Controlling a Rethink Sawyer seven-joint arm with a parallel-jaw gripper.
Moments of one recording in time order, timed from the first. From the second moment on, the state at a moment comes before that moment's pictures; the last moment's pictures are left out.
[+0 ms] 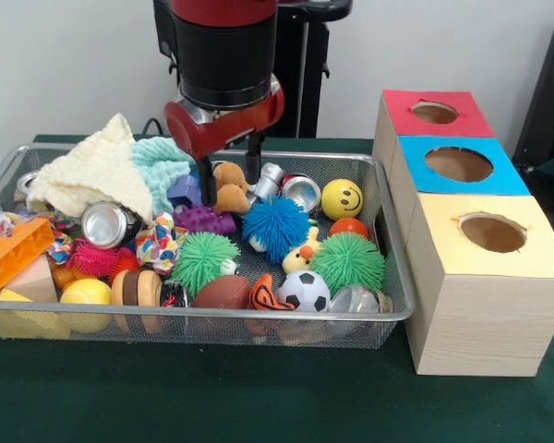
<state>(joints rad) 0.24 0.14 -1.09 0.77 -1.86 -1.24 3.69</state>
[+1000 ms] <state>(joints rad) 0.25 0.14 -1.09 0.77 -1.85 -1.23 3.69</state>
